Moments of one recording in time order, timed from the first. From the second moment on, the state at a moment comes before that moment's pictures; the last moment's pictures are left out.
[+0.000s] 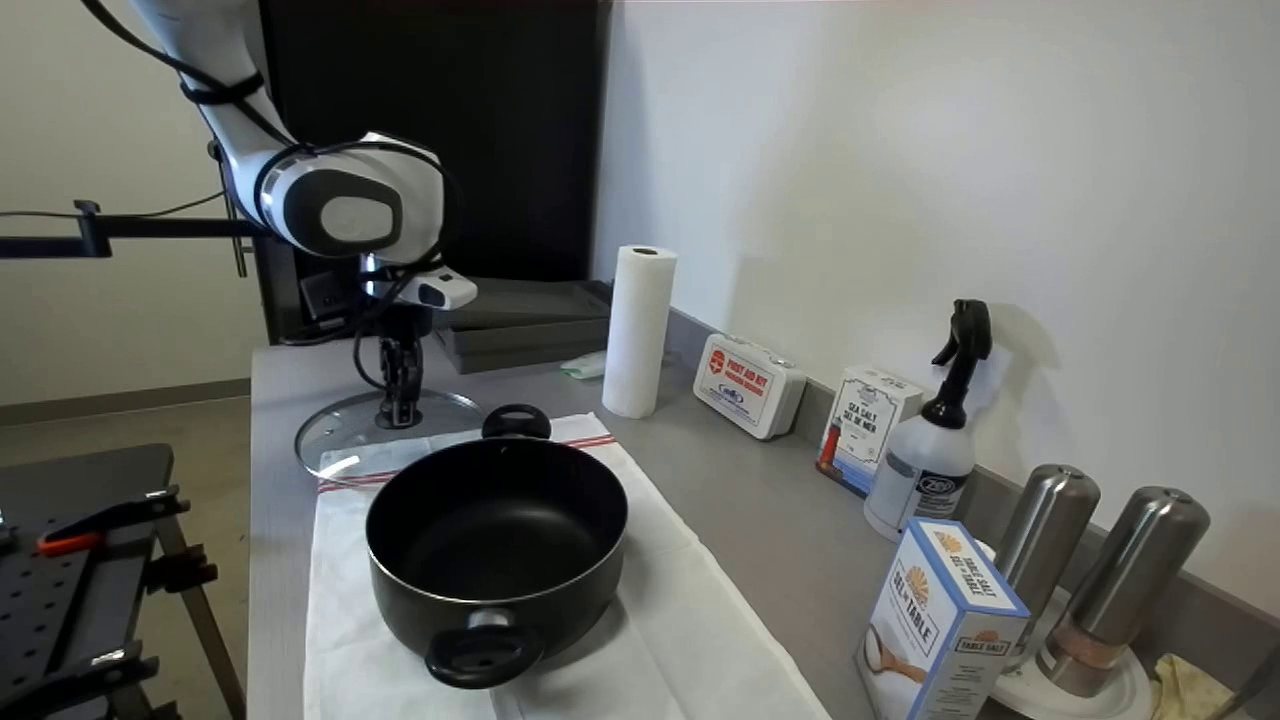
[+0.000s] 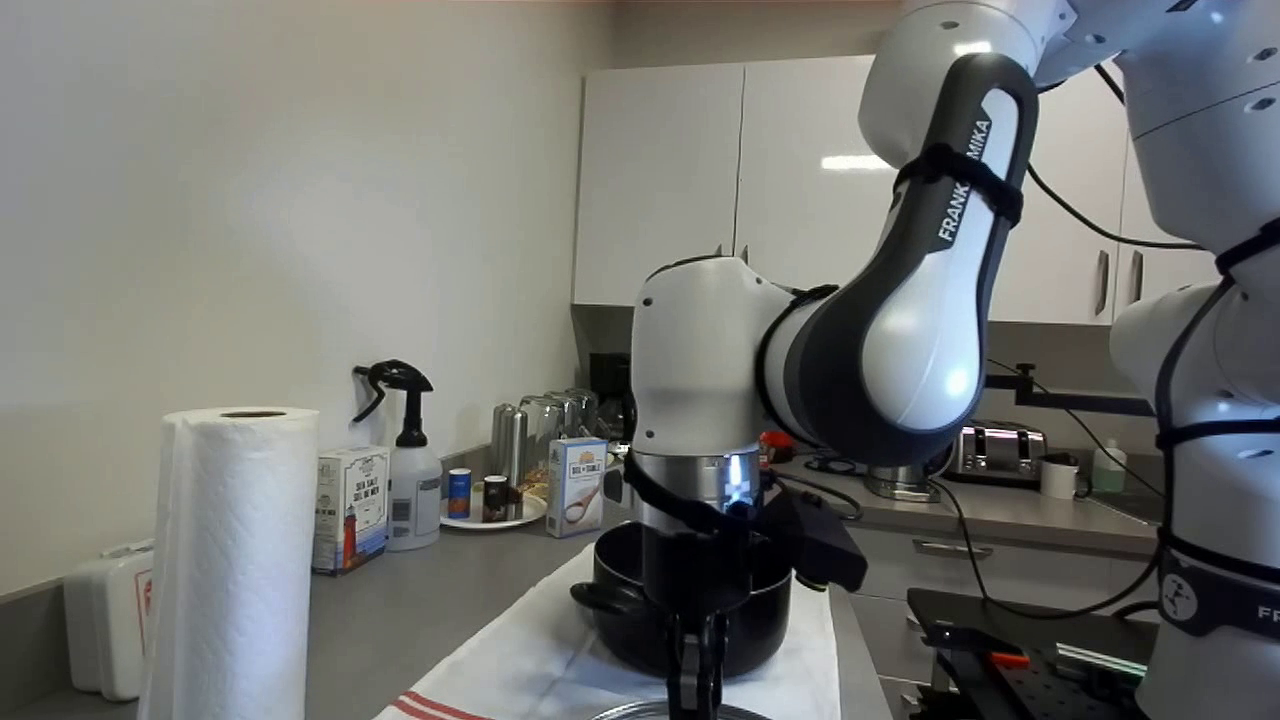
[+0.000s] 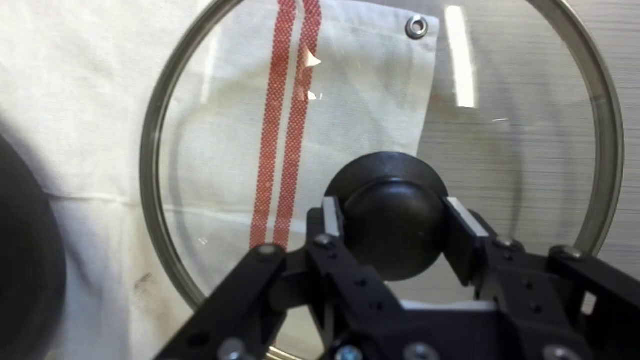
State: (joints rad) arm 0.22 0.32 0.12 -2.41 0.00 2.68 0.30
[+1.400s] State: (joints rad) arm 0.14 -0.03 0.13 -2.52 0.00 2.55 0.22
